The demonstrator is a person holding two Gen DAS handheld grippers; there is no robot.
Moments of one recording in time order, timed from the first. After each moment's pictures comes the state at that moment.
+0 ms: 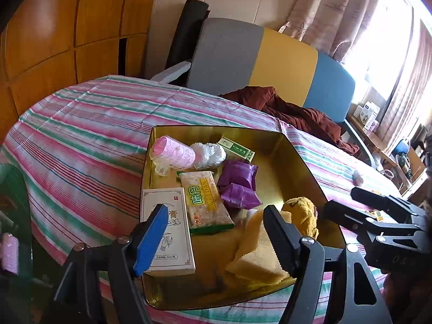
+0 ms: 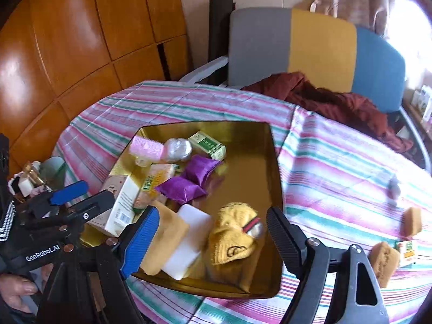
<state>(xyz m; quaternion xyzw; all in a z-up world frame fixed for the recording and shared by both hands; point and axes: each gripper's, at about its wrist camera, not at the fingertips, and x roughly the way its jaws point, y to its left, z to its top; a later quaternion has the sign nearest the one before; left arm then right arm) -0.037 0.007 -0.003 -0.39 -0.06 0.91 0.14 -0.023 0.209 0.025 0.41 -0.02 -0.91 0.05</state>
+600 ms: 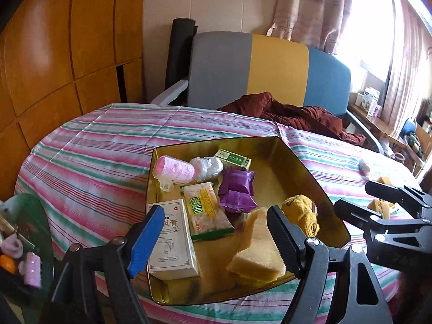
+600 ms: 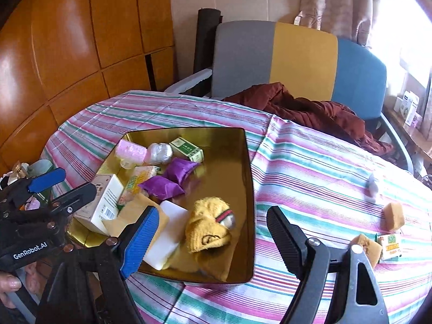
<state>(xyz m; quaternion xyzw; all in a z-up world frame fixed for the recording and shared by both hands) -0.015 0.029 0.013 -0.35 0.01 0.93 0.13 0.002 0.230 0.027 0.39 -0.01 -0.92 0.01</state>
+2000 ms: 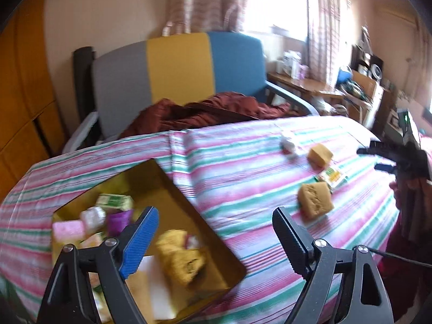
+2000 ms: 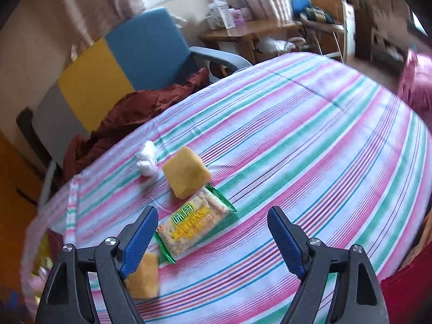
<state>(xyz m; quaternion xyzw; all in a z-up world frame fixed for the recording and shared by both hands) -0.001 0.204 0.033 -0.32 0.13 0.88 0.32 0.122 0.580 0.004 0.32 -0.34 -0.82 -0.32</state>
